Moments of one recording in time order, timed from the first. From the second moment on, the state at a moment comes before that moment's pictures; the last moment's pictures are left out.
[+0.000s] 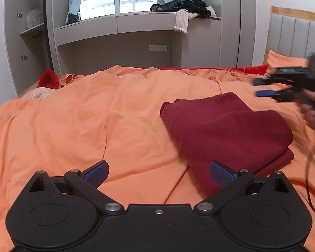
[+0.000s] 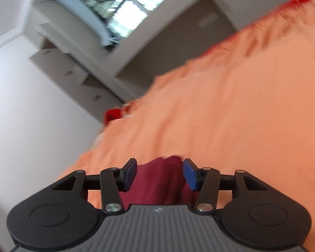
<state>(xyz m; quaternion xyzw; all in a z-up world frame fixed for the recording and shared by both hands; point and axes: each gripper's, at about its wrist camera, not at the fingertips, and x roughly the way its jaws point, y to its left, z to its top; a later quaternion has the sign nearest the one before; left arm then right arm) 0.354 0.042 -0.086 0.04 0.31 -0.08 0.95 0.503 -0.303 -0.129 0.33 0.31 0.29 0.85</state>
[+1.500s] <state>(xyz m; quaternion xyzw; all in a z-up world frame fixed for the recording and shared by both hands) 0.347 0.030 -0.079 0.03 0.30 -0.10 0.95 0.477 -0.281 -0.092 0.23 0.31 0.22 0.90</state>
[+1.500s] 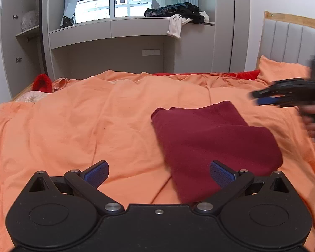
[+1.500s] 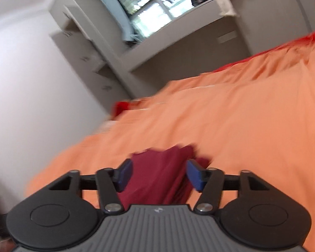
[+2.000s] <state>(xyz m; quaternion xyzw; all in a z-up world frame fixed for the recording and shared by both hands) 0.349 0.034 -0.082 0.03 0.30 -0.10 0.95 0.543 -0.240 -0.105 0.22 0.35 0.25 0.88</state>
